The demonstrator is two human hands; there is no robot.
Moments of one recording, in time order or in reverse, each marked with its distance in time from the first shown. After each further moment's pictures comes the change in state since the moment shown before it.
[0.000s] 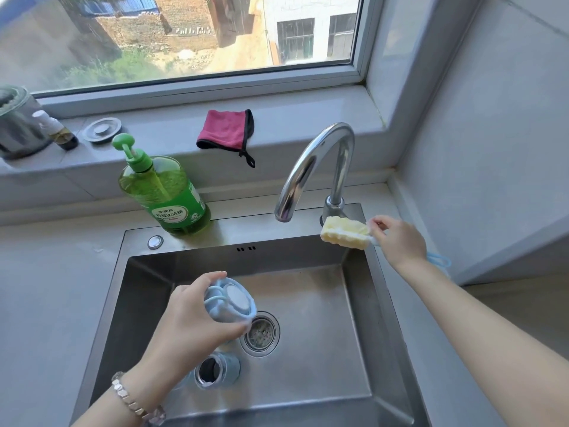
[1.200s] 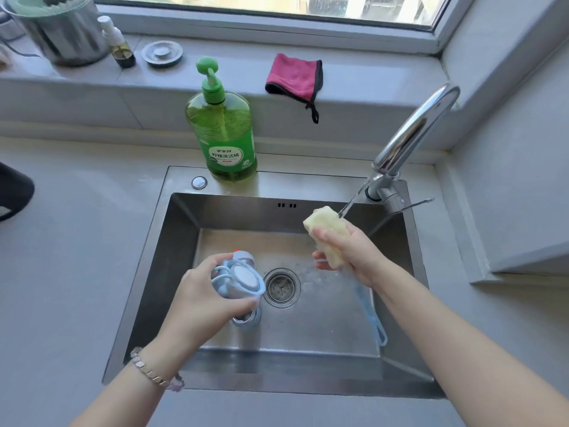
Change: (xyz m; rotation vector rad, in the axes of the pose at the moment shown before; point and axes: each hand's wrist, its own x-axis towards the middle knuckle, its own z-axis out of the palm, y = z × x) left_hand -0.040 -0.086 -0.034 -0.248 0.047 -0.143; right_hand -0.118 -0.140 0.060 0.953 -0.735 0.276
